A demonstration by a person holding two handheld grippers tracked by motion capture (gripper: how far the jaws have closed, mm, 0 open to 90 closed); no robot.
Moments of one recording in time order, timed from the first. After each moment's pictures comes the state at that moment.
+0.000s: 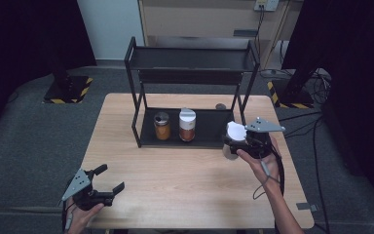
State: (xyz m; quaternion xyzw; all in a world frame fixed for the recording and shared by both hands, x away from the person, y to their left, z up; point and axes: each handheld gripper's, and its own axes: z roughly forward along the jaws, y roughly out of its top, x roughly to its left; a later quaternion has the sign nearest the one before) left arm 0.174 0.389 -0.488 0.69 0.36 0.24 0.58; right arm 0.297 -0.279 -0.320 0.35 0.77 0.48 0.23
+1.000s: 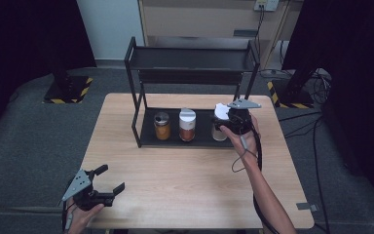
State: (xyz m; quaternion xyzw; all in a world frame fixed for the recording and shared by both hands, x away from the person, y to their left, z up) left arm 0.175 0.389 -0.488 0.69 0.35 0.24 0.58; right arm 0.371 -0.232 -0.334 0.39 0.76 0.46 0.25
